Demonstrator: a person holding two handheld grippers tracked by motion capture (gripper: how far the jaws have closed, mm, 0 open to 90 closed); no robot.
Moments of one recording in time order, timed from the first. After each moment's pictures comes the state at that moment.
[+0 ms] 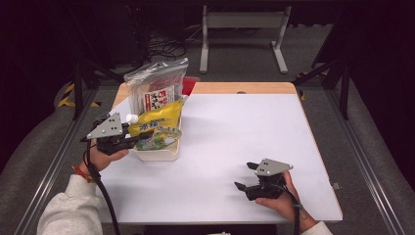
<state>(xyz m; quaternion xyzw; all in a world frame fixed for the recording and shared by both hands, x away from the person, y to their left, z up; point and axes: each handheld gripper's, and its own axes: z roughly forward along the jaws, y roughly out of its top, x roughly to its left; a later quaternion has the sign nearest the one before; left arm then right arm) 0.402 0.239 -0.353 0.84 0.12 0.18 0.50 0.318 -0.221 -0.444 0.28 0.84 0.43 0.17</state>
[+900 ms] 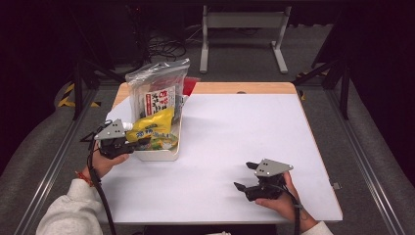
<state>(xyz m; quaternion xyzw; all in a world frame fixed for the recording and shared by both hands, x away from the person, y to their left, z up) 0.412 0.250 -0.397 0.84 0.20 0.15 0.48 0.316 -0.219 -0.440 0.27 0.85 0.43 0.18</state>
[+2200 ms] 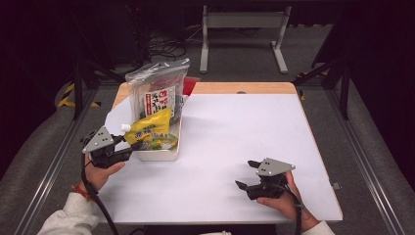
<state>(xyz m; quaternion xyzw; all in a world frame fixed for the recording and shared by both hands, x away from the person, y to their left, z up) 0.376 0.264 -0.403 0.78 0.28 0.22 0.51 0.317 -0.222 -0.436 0.26 0.84 0.43 0.19</state>
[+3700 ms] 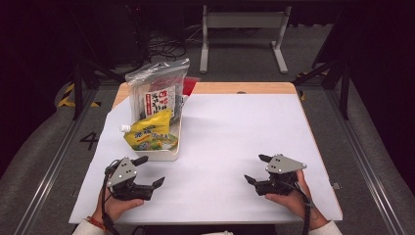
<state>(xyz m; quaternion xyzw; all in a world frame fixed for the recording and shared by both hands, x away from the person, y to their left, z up) 0.312 0.201 -0.433 0.81 0.27 0.19 0.48 0.316 -0.243 -0.421 0.27 0.83 0.42 0.24</state>
